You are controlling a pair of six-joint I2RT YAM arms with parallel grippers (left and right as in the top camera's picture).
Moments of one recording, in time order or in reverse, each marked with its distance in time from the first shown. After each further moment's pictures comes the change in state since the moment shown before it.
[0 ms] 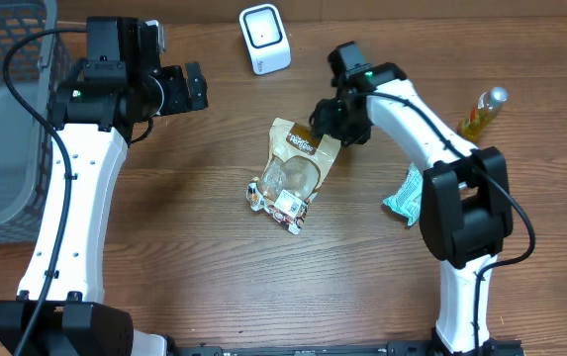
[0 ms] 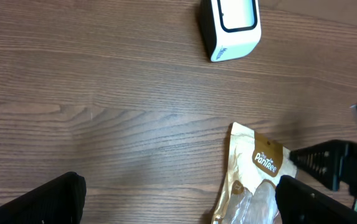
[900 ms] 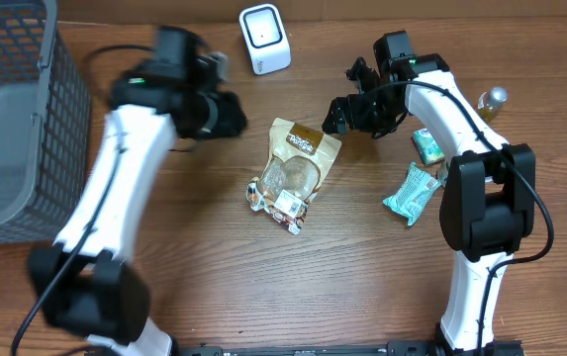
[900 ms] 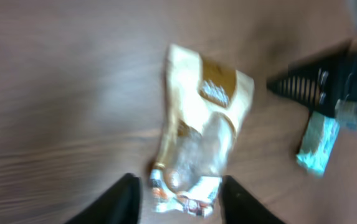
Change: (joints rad) left arm -0.167 0.146 0.002 -0.122 0.180 -0.007; right arm -0.148 0.000 0.000 -0.018 -0.259 -0.423
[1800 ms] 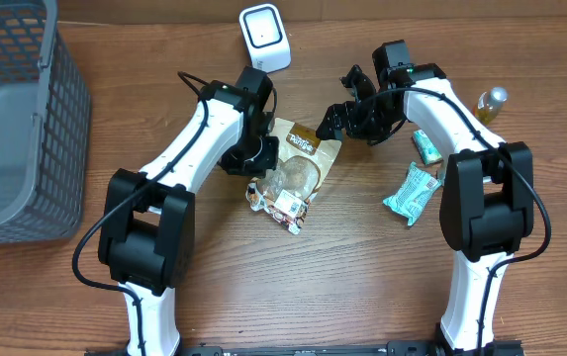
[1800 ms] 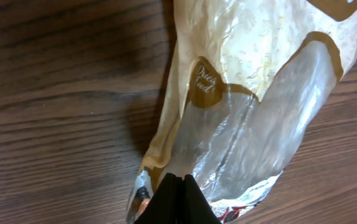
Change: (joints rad) left arm -0.158 0.298 -0.005 -0.084 -0.131 -0.037; right arm 0.000 0.000 -0.076 0.074 -0.114 -0.018
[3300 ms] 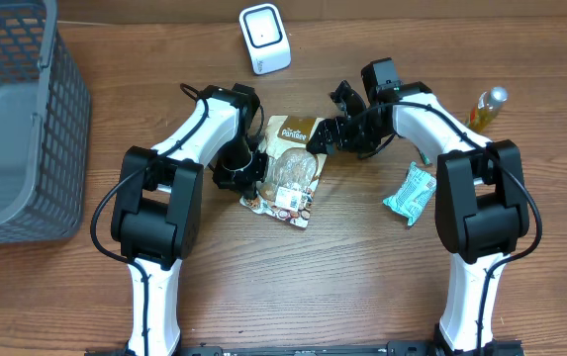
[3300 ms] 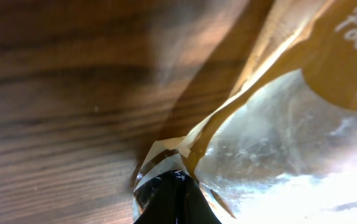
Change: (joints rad) left arm 0.056 0.160 0.015 -0.103 0.063 0.097; right arm 0.039 -0.003 -0.145 0.155 -0.062 0.000
